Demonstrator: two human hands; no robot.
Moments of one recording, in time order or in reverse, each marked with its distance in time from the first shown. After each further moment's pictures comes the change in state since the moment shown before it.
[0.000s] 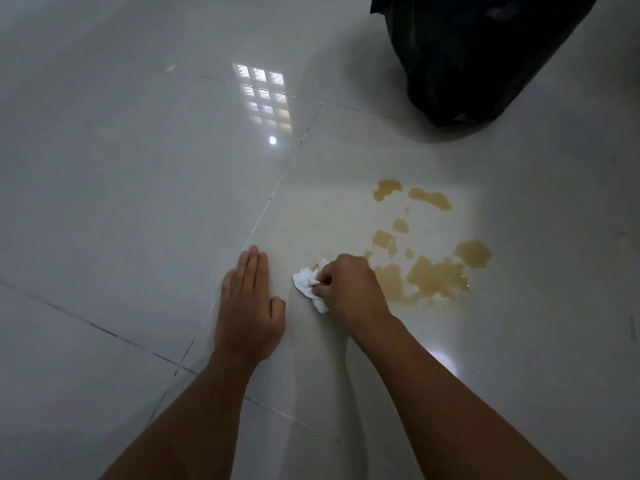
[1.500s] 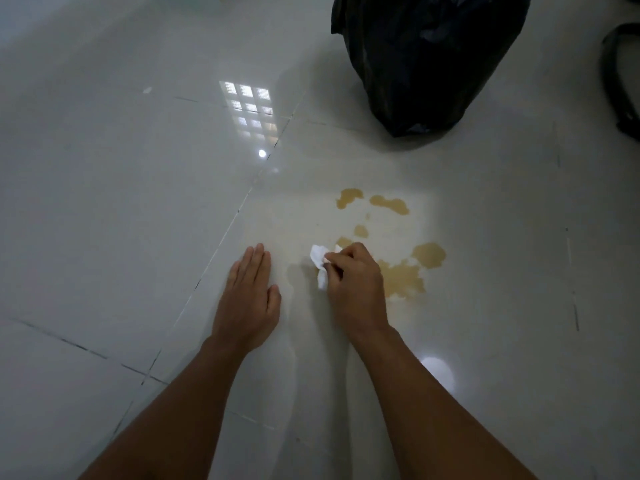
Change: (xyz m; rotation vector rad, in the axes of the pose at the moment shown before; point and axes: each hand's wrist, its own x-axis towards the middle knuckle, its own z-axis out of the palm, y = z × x) left_hand 0.025 0.047 0.005 -0.040 -0.037 0.131; right_hand -0.022 0.042 -0.039 0.168 0.460 -0.099
